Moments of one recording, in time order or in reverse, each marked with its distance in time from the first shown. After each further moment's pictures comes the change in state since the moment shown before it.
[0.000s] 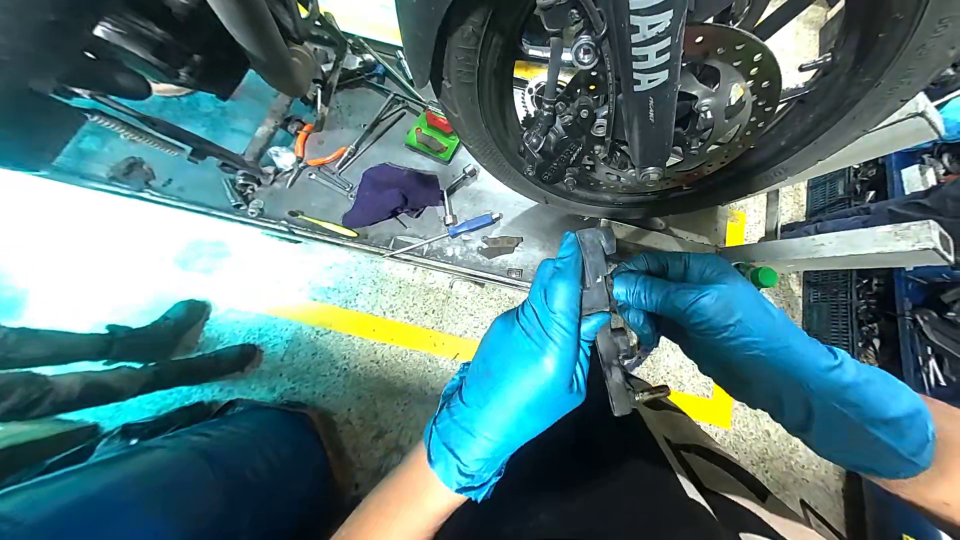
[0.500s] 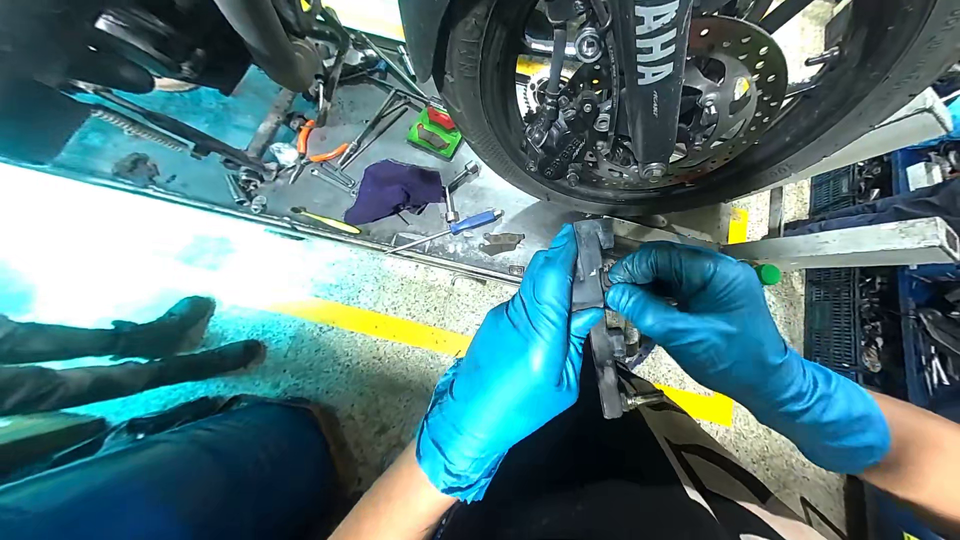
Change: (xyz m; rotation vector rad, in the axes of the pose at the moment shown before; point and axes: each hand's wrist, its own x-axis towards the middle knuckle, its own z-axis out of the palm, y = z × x) left_hand 0.000 -0.004 -0.009 -0.102 0.001 -0.005; right_hand 0.003 0.019 0.003 -0.374 0.057 -0.665
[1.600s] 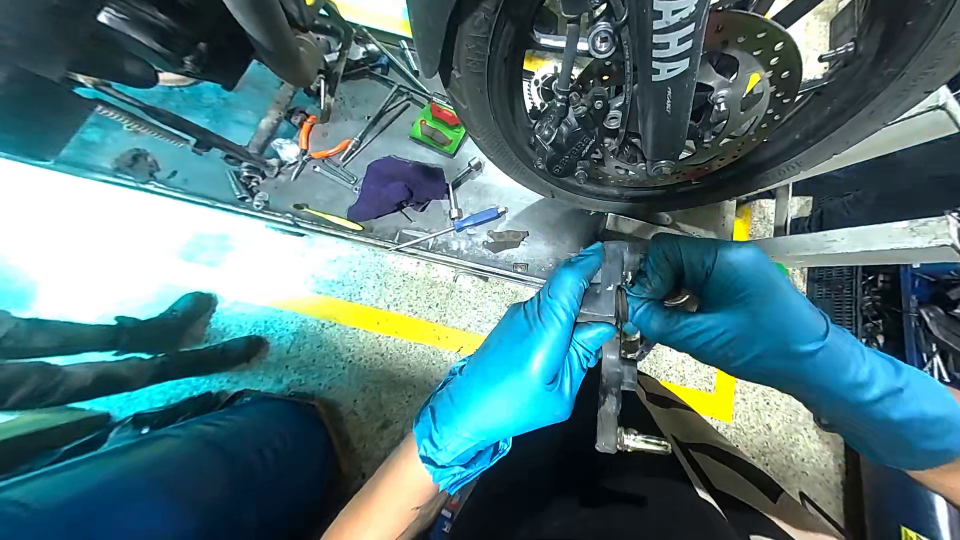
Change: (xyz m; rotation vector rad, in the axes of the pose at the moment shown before) left_hand -0.001 -0.015 -0.009 -0.409 -0.222 -0.025; right_hand 0.014 -0.012 -0.016 -0.213 -0.217 0.066
